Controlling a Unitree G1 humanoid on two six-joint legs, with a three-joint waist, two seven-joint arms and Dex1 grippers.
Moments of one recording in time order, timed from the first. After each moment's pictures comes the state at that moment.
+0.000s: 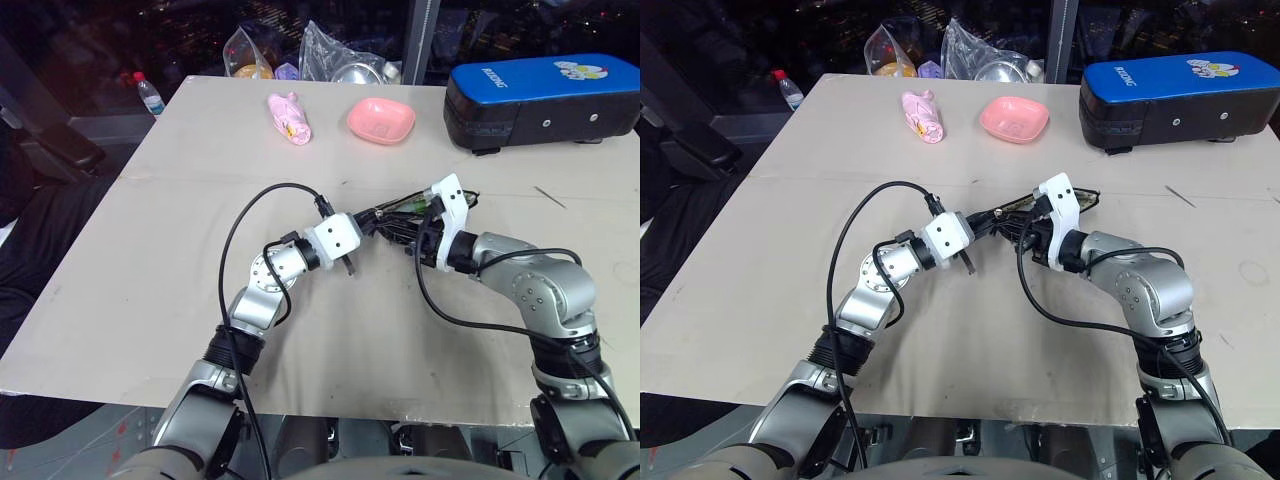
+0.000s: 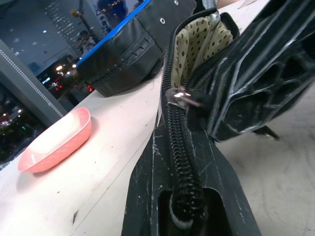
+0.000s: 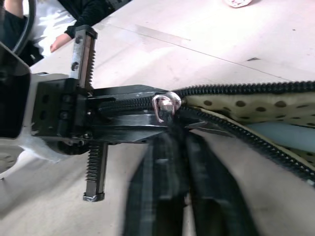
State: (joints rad) left arm -0.49 0.31 -0.23 0.25 0.08 -0.34 -0.61; right arm -0.51 -0.33 0.04 -0.29 0.58 0.99 0.50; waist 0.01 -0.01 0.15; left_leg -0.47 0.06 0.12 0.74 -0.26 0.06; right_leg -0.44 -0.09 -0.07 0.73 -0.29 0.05
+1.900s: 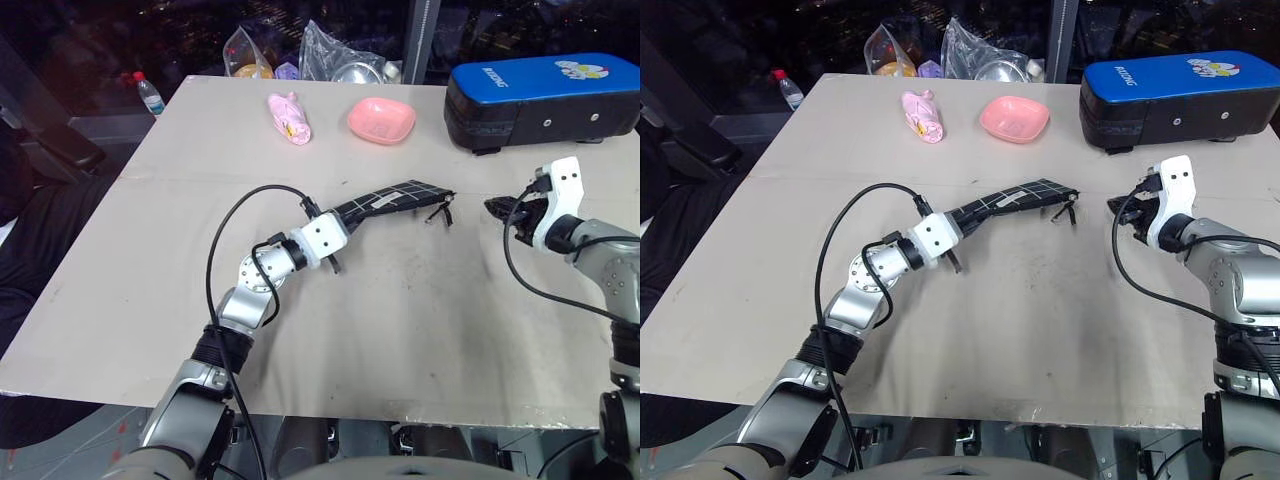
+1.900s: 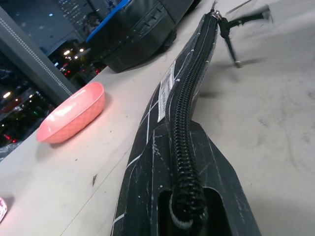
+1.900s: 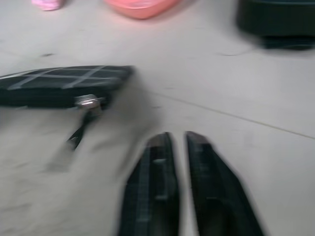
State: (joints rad) left arm -0.49 0.37 -0.21 0.32 0.08 -0.37 -0.60; right arm -0.45 -0.63 -0.20 -0.10 0.50 0.86 0.54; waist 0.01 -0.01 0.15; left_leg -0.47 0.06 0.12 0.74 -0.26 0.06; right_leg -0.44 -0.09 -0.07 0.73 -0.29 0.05
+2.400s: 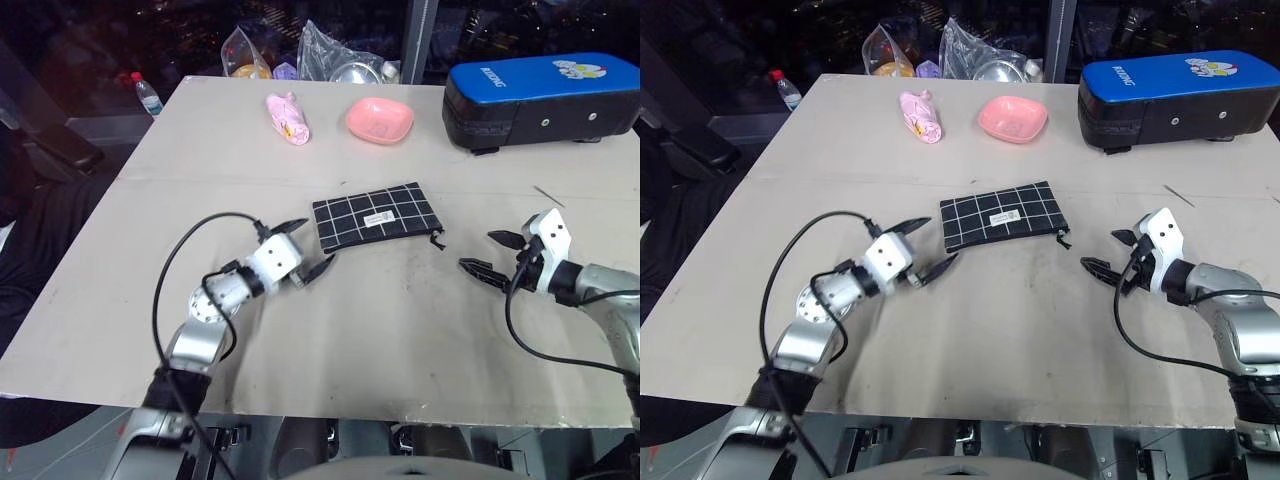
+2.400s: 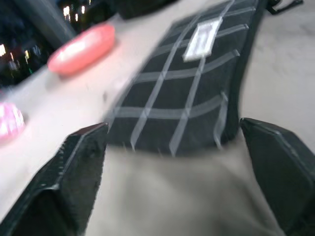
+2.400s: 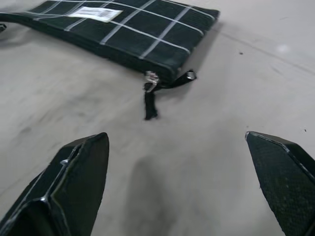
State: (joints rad) left arm -0.14 0.50 -0.05 0.02 -0.08 -0.15 -0.66; right arm -0.17 -0.70 -0.13 -0.09 0.39 0.41 0.86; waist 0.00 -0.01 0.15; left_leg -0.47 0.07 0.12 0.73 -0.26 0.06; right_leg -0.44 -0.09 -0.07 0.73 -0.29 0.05
